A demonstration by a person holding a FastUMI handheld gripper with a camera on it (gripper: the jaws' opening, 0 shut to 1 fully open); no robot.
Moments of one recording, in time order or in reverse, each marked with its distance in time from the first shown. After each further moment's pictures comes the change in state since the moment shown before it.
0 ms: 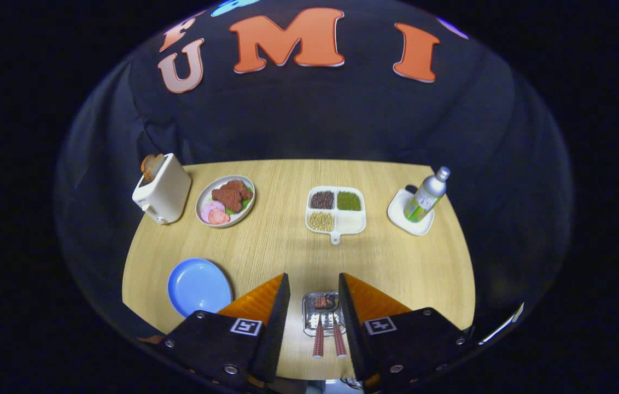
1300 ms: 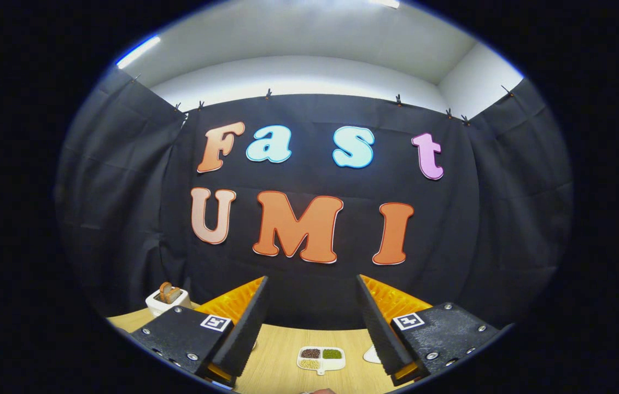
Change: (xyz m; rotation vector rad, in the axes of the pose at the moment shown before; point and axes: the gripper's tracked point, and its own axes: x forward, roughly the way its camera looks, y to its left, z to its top) arm -0.171 0.027 0.167 -0.032 -0.941 -0.057
